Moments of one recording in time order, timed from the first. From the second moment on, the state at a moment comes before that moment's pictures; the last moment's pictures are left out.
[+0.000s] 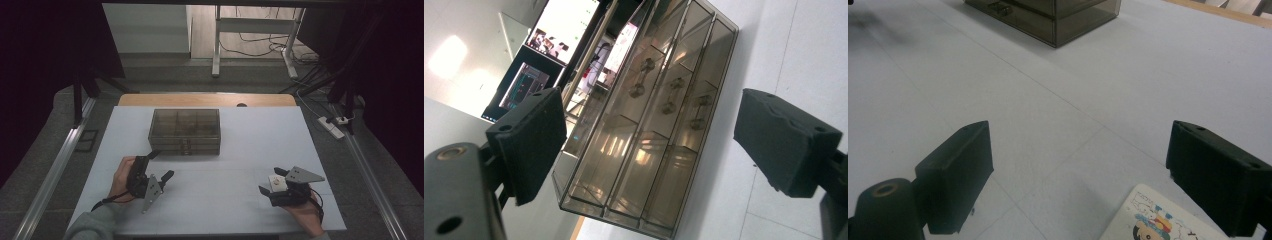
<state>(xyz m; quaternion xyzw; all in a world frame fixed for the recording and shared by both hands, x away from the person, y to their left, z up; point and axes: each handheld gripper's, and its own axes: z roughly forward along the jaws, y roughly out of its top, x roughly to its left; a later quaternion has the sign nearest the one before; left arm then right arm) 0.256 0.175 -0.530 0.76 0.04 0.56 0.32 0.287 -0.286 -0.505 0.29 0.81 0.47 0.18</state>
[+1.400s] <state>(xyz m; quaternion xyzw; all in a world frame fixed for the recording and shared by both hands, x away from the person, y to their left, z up) 0.278 0.167 -0.530 0.76 0.03 0.57 0.32 0.287 -0.285 -0.506 0.29 0.82 0.46 0.18</state>
